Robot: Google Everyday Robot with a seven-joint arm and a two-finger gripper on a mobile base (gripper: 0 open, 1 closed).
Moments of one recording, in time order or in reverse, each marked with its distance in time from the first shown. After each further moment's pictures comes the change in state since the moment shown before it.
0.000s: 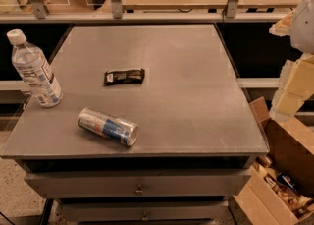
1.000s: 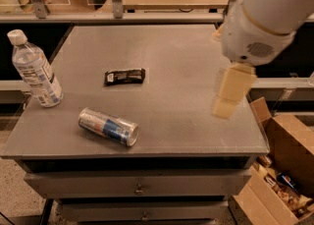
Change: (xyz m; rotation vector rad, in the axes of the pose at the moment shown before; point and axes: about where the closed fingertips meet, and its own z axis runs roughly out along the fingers) arm -0.085 0.018 0.037 -0.053 -0.070 -0.110
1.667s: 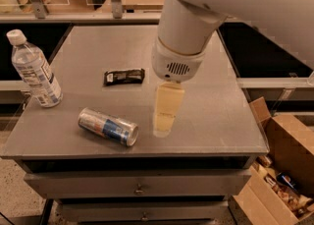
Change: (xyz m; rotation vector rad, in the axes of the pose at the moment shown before) arm -0.088 0.022 0.074 -0.130 0.027 -0.074
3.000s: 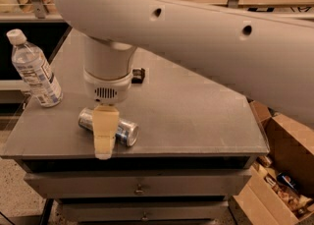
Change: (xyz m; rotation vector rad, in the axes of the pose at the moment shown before) arm -0.104 0.034 0.069 -0.118 0.036 -0.067
